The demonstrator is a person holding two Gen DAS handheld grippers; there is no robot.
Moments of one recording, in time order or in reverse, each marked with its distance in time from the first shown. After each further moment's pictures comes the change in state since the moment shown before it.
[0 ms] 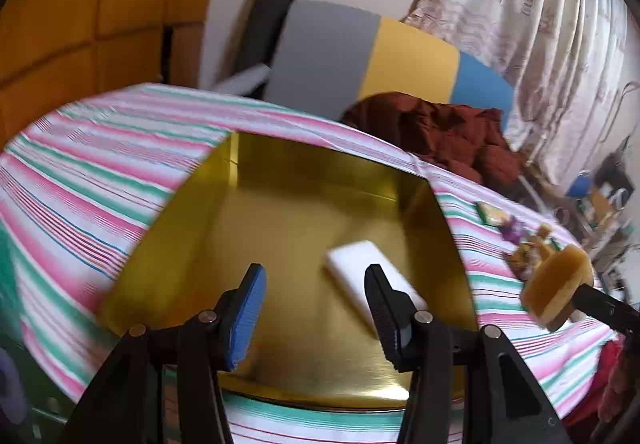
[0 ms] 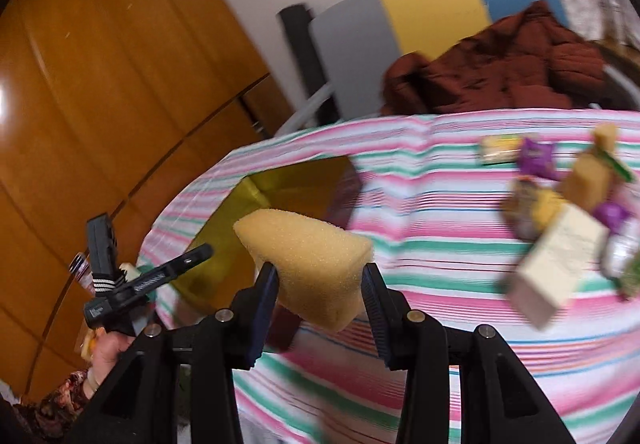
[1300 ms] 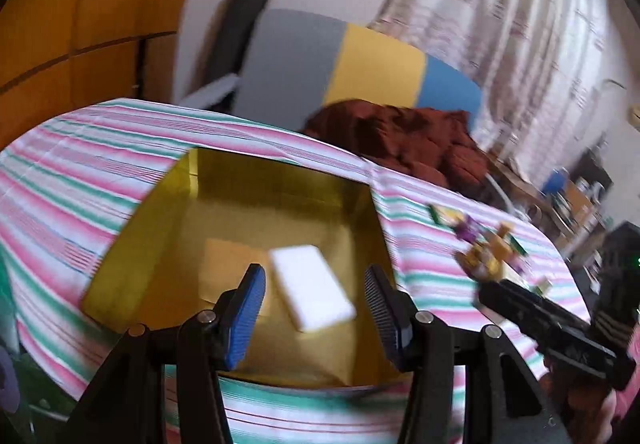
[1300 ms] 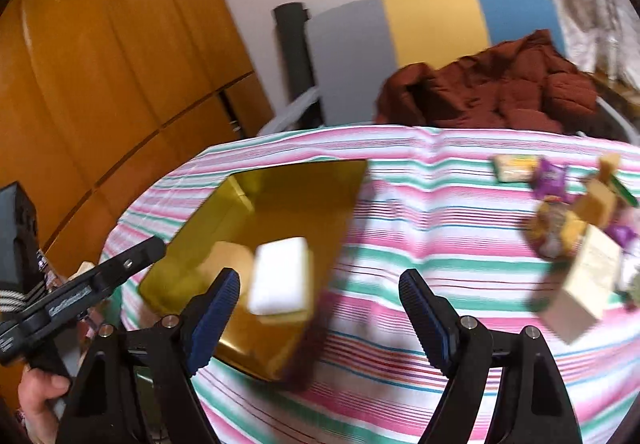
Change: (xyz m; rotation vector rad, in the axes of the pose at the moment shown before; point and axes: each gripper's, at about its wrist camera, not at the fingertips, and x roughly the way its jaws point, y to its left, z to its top) left arm -0.036 -0.043 0.002 0.029 0.006 -0.144; right arm 0.019 0.015 -0.005 -0.013 -0.072 -0.205
